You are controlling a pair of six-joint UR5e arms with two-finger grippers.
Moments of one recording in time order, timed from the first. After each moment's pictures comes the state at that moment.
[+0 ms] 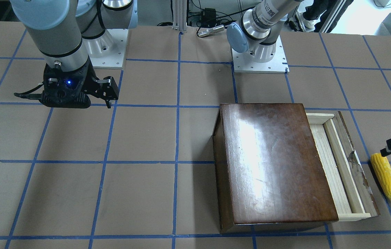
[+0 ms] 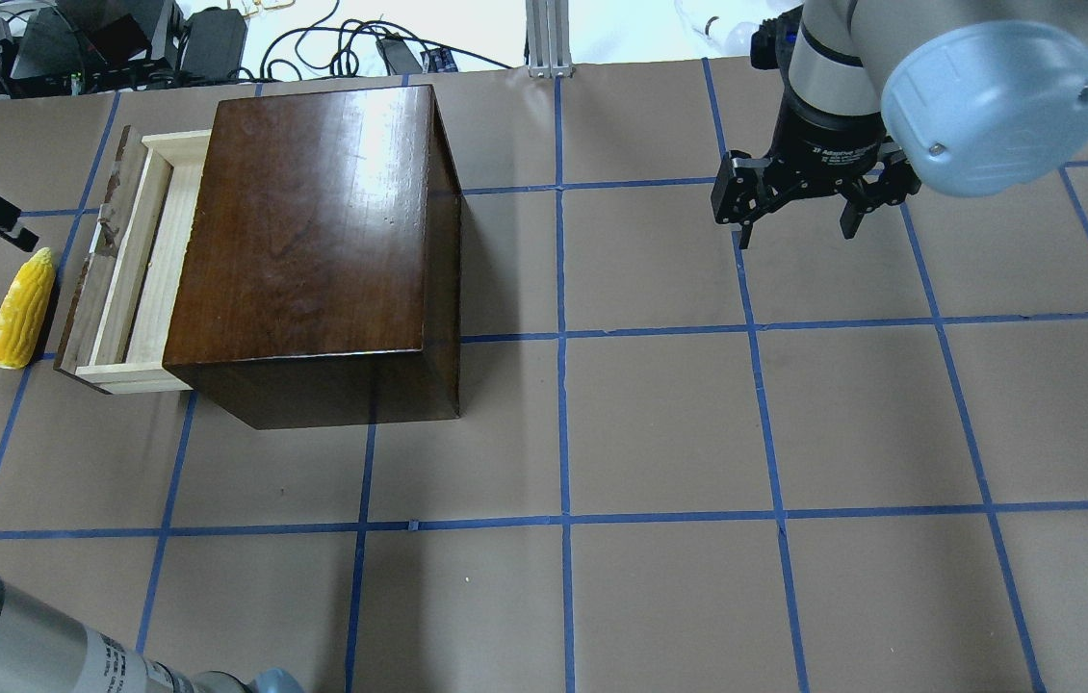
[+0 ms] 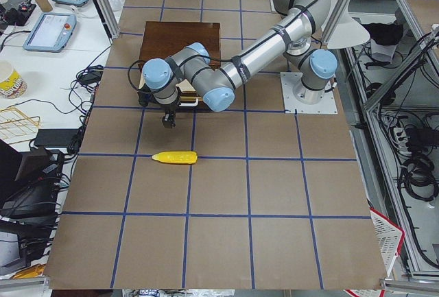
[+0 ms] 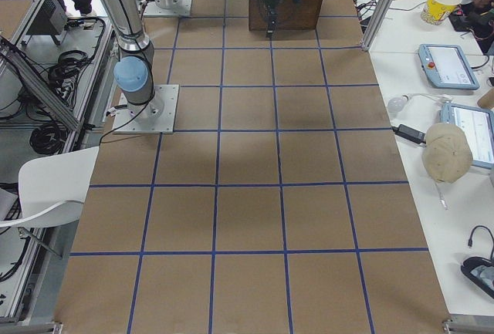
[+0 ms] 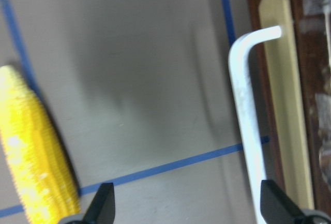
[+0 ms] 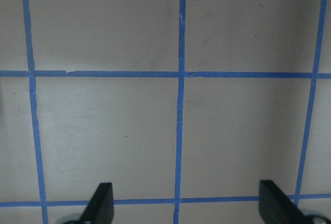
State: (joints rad) left arm -0.91 -2.03 -1.32 -1.44 1.48 0.82; right arm 1.65 -1.48 1.58 -1.63 -1.63 0.06
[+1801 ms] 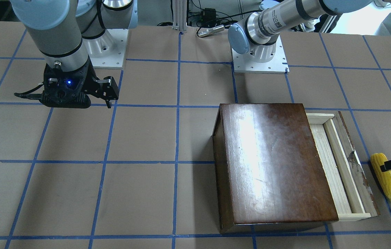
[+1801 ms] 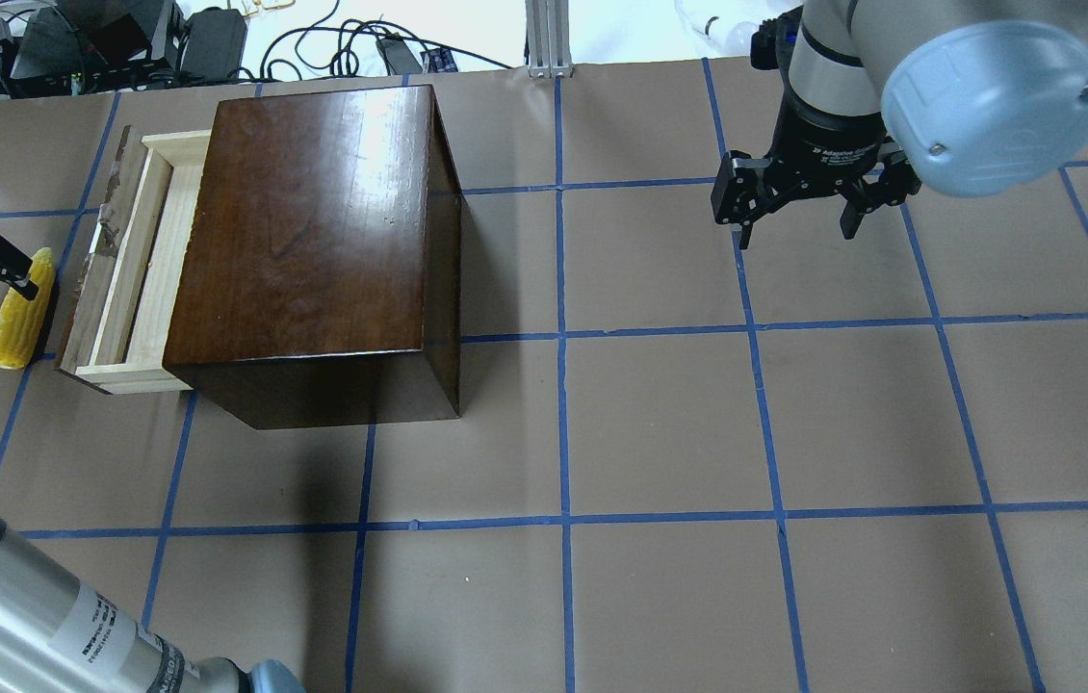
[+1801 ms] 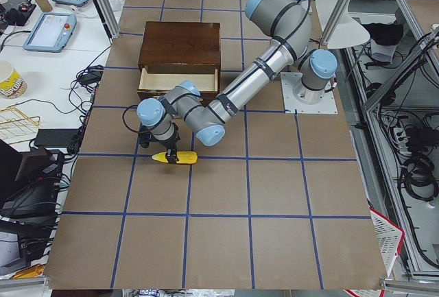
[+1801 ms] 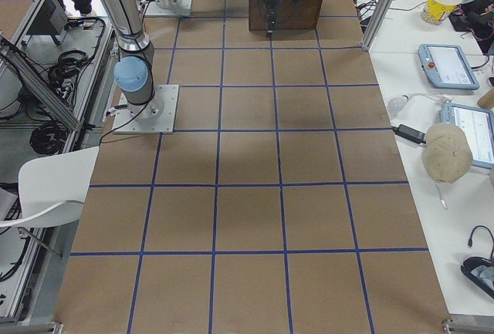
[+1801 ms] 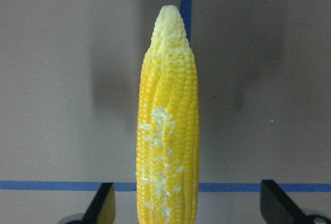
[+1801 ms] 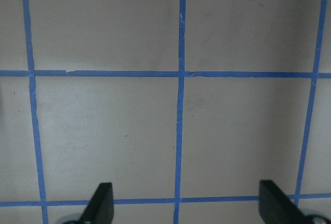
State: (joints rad) left arm -0.88 -2.25 -1.31 -1.28 1.64 0.65; right arm 1.65 -1.48 1.58 -1.62 -1.63 0.06
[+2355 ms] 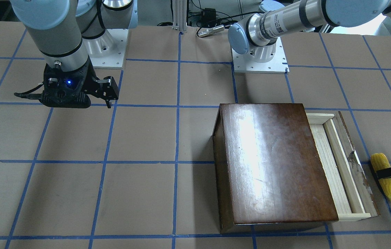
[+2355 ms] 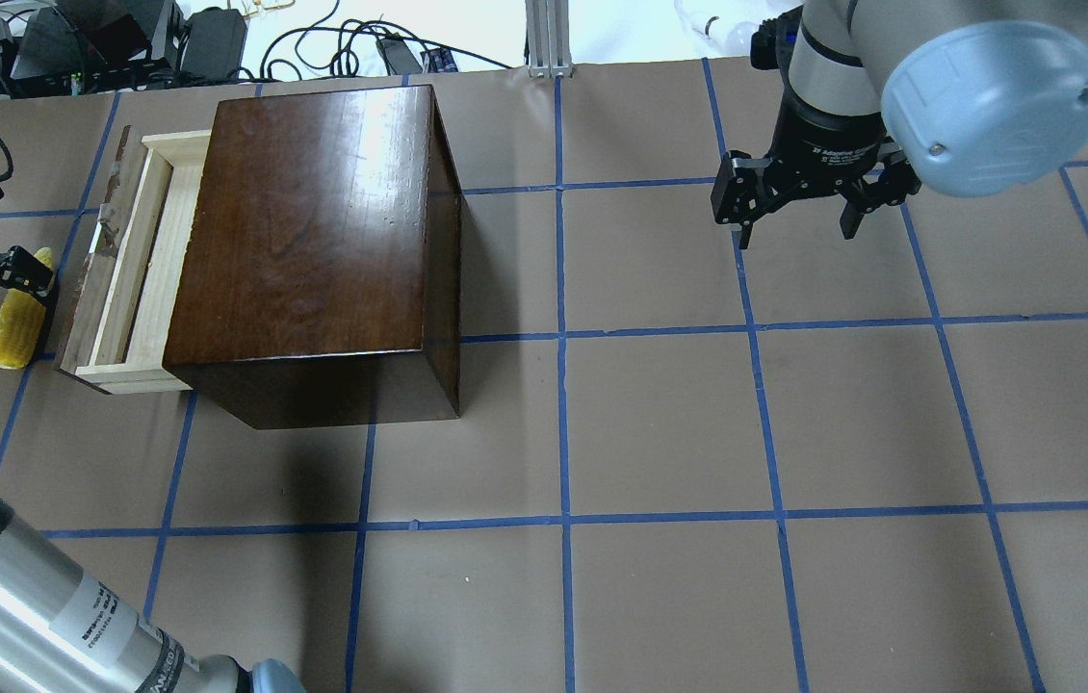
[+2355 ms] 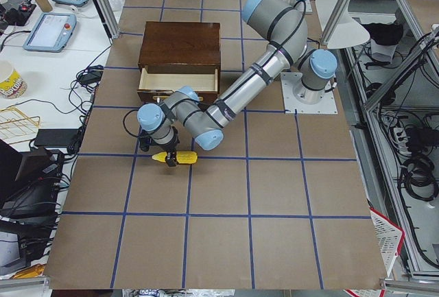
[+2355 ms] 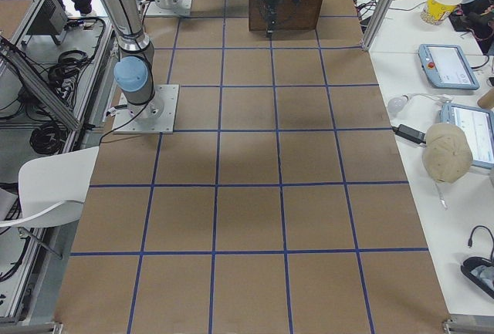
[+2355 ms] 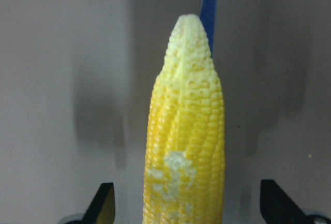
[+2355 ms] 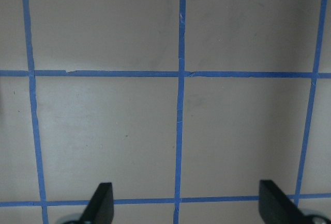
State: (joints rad) left arm -0.88 -2.31 -1.30 -1.21 1.64 0.64; right arm 1.65 -1.48 1.58 -1.63 -1.63 0.06
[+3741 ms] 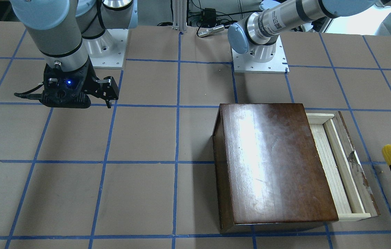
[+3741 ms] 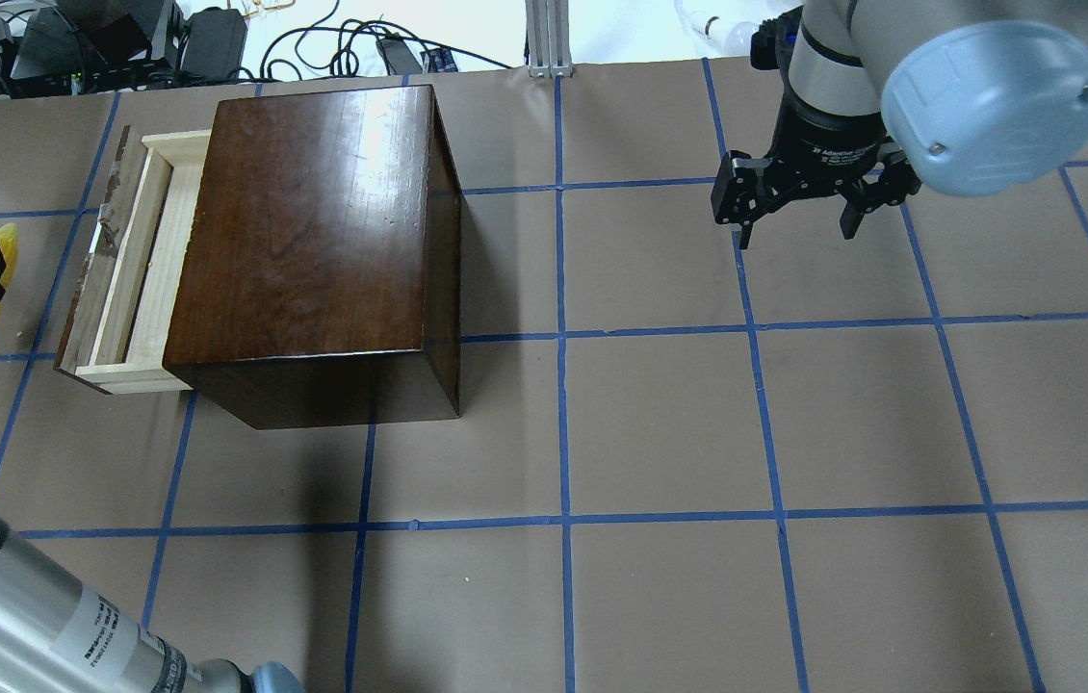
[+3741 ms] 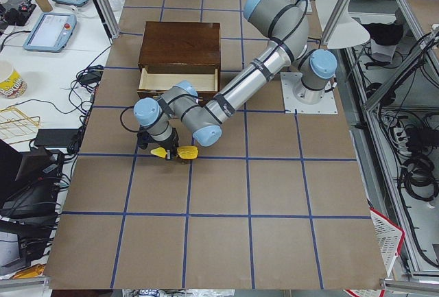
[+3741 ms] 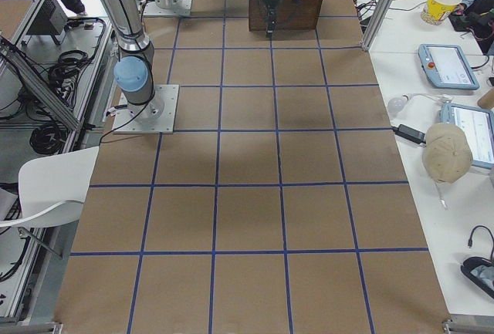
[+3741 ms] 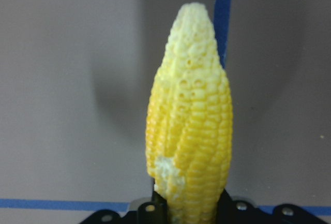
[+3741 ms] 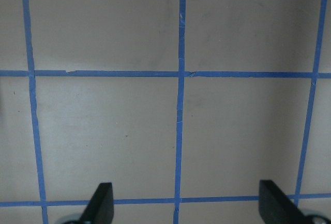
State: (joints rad) left arm -0.90 -2.21 -1.27 -1.35 1.68 0.66; right arm 1.65 -1.48 1.58 -1.62 -1.63 0.06
